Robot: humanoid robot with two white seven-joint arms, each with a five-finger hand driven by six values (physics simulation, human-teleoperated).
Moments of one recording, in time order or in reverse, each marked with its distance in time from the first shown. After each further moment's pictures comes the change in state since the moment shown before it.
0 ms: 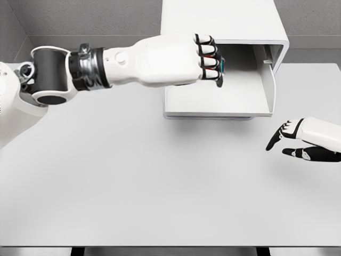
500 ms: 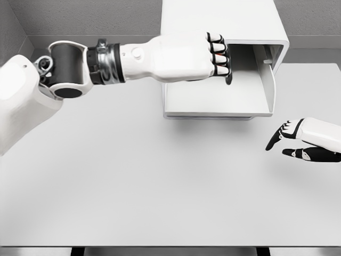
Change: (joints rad) left arm -0.035 -0.068 -0.033 0.086 -0.001 0.000 -0.025; right arm 0.000 0.000 0.000 0.000 0.000 0.000 0.000
